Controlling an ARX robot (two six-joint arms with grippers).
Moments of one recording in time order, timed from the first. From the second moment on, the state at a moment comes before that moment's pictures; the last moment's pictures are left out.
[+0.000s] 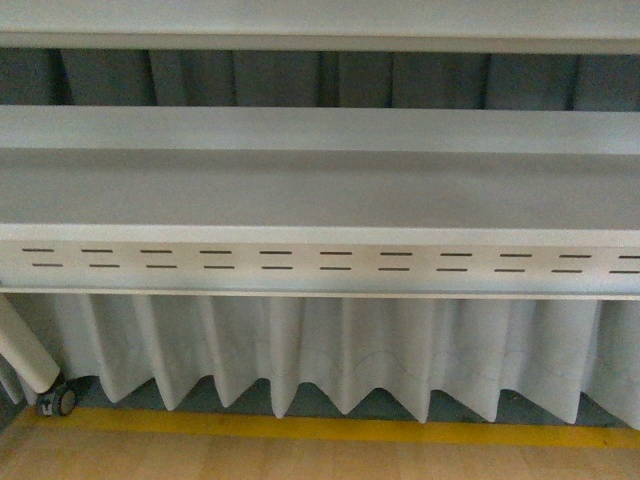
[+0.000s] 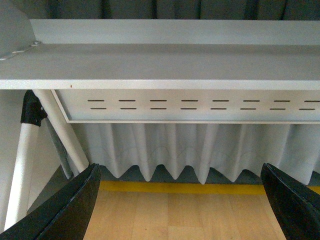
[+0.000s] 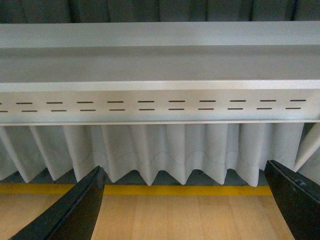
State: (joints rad) left arm 0.00 0.01 0.01 -0.01 0.00 0.00; right arm 0.00 0.00 0.01 -0.01 0.00 -0.01
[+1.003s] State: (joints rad) left arm 0.00 0.01 0.01 0.00 0.00 0.00; right arm 0.00 0.00 0.01 0.00 0.00 -0.01
